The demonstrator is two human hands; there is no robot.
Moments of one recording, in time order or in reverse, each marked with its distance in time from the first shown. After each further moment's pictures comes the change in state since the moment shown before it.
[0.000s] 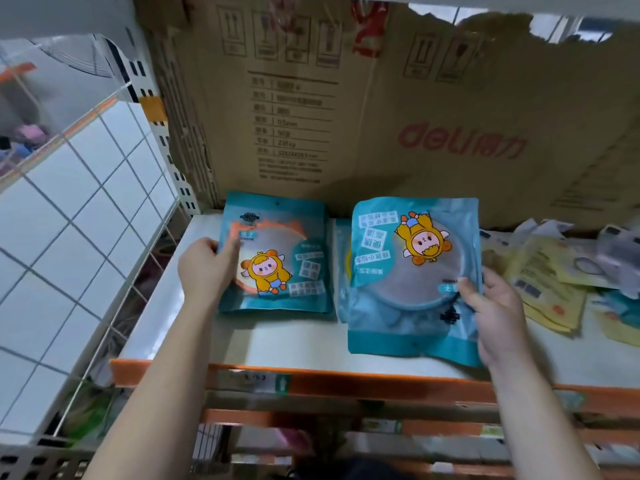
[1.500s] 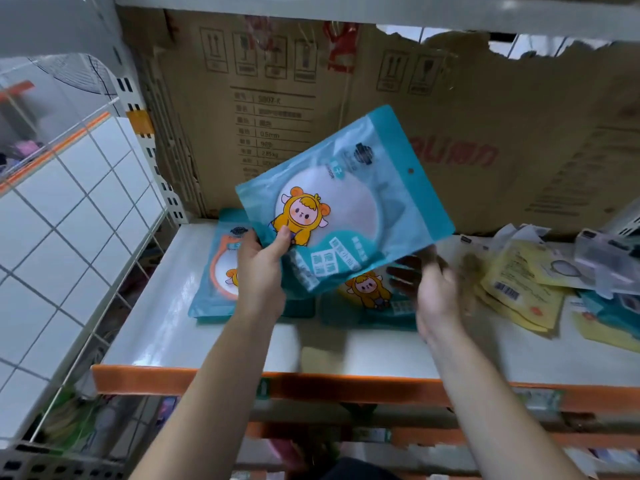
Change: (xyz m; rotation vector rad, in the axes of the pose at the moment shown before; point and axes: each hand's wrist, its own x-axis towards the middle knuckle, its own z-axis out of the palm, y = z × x) left_hand -0.086 0.089 0.023 -1.203 -0.293 -0.139; right_hand 0.010 -0.006 0.047 0.116 0.001 0.002
